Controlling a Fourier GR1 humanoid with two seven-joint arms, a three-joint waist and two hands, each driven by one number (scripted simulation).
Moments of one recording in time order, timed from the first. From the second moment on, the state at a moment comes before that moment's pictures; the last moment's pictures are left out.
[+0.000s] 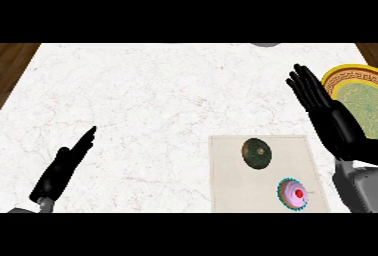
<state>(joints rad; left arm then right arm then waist) -0.01 0.54 -0.32 -1.41 0.17 0.11 0.17 -0.25 -0.42 0.15 -1.56 -0.30 0.09 -0.16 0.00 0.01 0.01</state>
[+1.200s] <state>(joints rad) -0.01 0.26 -0.23 -1.42 0.27 0.19 0.16 -0.45 -0.63 -0.03 -1.07 -0.08 0.28 -0.57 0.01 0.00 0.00</state>
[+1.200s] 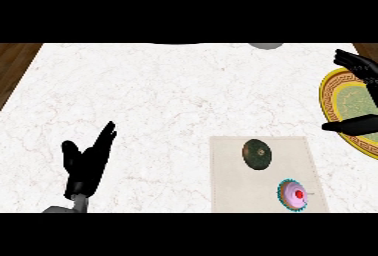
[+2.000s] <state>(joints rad) 0.01 0.24 -0.21 -1.44 0.25 0.18 0.17 -0.36 -0.67 0.22 -1.47 0.24 0.32 -0.18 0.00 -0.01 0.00</state>
